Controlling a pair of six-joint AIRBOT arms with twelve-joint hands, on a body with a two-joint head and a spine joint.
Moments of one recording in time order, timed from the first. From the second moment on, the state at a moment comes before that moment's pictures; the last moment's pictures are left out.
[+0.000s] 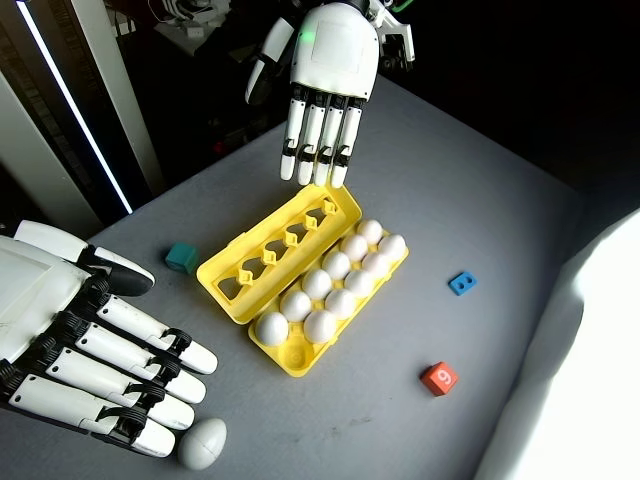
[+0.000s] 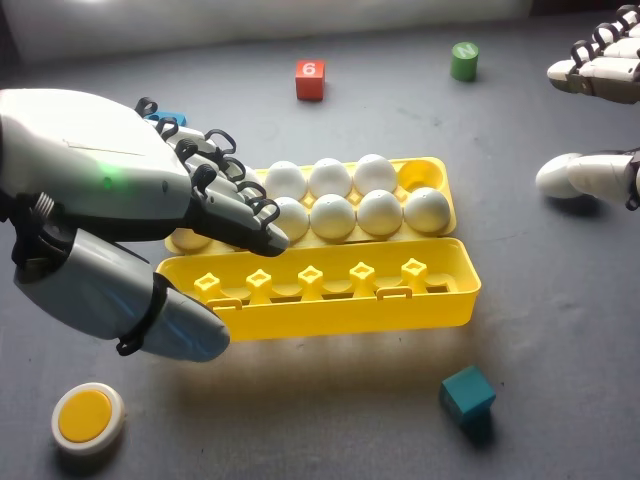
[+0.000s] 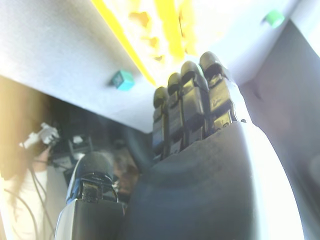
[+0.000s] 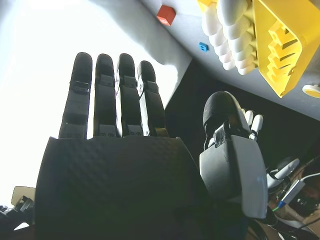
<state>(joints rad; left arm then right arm) 0.13 -0.68 0.86 2.50 -0.65 -1.35 -0.47 -0.68 0.74 0.68 0.53 -1.80</state>
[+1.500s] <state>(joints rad) 0.12 -0.68 0.85 2.51 -0.64 -1.34 -0.54 -1.00 1.10 0.71 0.58 -1.96</state>
